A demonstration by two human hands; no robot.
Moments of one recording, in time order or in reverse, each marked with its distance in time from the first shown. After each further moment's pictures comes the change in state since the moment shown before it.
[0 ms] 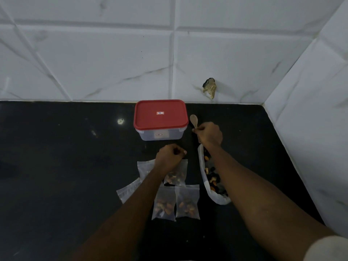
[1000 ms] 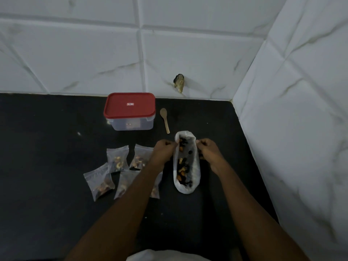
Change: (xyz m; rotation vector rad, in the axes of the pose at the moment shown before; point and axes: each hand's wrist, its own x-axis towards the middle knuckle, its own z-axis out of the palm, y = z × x) left_hand -0.036 0.074 0.087 -0.425 0.099 -0.229; right_hand -0.080 0.129 -0.074 0.657 -0.306 0.246
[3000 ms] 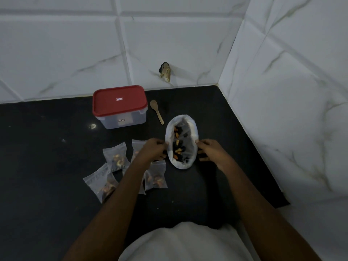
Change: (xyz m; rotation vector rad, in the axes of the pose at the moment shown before) left_hand -0.005 -0.021 -0.043 0.283 -0.256 0.018; right_hand -0.049 0.032 0.005 0.062 0.016 0.059
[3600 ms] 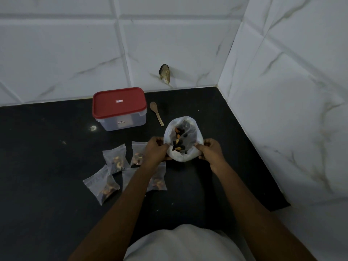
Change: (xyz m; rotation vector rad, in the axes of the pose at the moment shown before) left_hand -0.006 0.001 0.017 -0.363 0.121 -0.006; right_hand 0.000 0.001 0.013 0.156 0.223 -0.009
